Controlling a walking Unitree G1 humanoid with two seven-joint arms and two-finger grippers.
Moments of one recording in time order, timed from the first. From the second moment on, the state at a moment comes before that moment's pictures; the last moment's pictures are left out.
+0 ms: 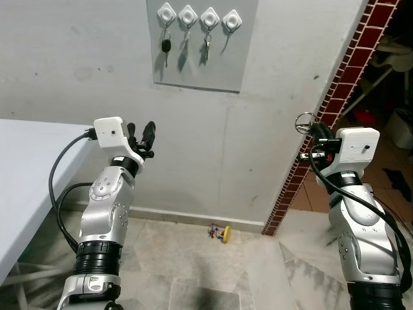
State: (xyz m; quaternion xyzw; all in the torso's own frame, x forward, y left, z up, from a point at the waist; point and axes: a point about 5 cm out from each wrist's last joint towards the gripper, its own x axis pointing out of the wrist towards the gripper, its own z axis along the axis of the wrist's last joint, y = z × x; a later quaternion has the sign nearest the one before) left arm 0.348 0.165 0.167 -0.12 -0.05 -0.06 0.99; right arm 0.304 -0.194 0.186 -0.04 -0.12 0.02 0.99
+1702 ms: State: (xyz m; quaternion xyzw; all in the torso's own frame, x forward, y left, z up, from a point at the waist) left arm 0.350 0.168 0.168 -0.12 -0.05 -0.03 0.99; right arm 0.304 -0.183 0.182 -0.04 -0.11 0.06 0.99
